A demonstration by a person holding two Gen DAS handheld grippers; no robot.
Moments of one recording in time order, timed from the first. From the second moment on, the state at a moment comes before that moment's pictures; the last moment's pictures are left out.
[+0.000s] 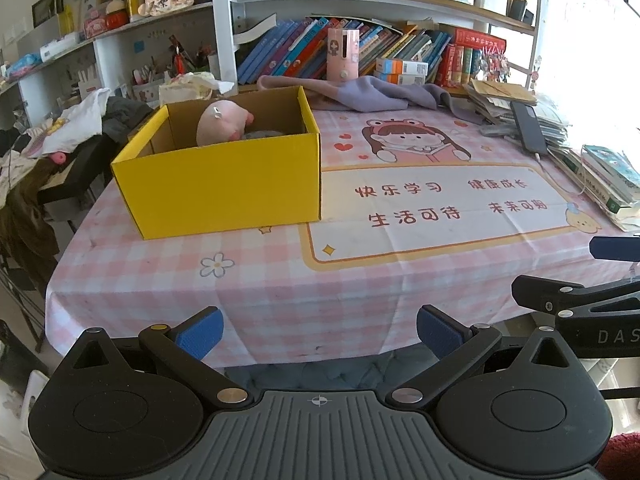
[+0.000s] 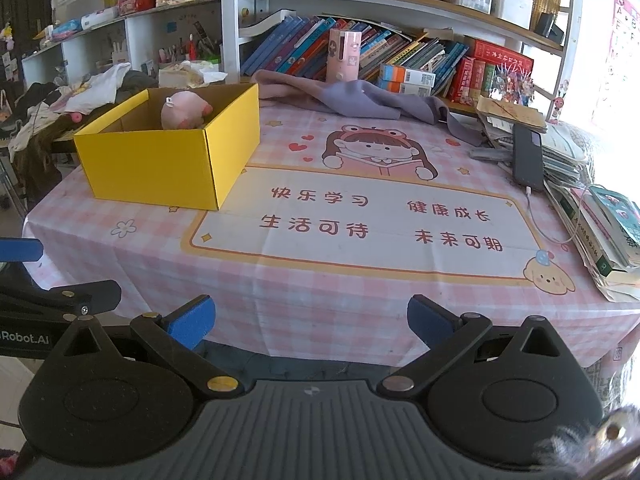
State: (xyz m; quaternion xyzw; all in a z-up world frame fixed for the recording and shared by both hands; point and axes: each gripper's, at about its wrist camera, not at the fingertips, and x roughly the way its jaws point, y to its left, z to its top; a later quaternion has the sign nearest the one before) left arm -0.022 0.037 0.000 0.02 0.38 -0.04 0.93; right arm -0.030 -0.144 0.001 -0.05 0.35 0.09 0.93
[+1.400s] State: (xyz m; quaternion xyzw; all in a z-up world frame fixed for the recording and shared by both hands) left arm -0.023 0.034 -0.007 0.01 0.38 -0.04 0.92; right arm -0.031 -0.145 0.001 -0.05 0.35 0.09 0.93
